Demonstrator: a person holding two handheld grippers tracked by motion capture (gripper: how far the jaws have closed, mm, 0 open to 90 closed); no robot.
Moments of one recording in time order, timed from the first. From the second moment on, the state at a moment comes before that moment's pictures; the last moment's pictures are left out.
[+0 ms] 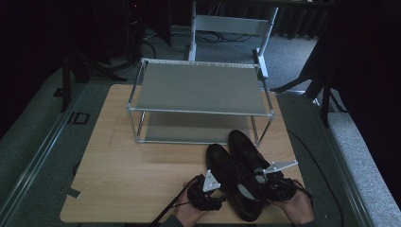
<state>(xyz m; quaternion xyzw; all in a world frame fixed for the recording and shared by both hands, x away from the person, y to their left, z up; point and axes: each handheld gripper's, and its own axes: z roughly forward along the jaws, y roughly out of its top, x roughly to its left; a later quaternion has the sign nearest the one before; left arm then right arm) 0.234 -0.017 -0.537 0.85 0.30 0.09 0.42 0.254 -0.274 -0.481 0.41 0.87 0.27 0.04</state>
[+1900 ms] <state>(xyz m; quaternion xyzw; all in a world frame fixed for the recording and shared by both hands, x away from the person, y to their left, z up) 0.249 0.003 -0.511 0.82 0.35 0.16 0.43 0.336 -0.200 -0.457 0.46 0.82 0.32 0.10</state>
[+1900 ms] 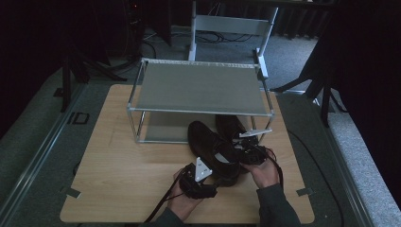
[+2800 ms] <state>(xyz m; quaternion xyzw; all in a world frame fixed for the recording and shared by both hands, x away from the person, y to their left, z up) 0.278 0.000 -0.517 0.81 0.38 0.17 0.41 0.365 -0.176 -0.456 0.49 0.79 0.34 0.12</state>
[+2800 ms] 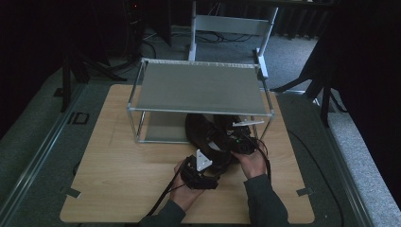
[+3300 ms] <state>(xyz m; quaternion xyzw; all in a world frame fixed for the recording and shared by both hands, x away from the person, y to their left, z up) 0.292 0.003 -0.522 0.81 0.39 0.17 0.41 0.367 -0.168 -0.457 0.49 0.80 0.32 0.14</state>
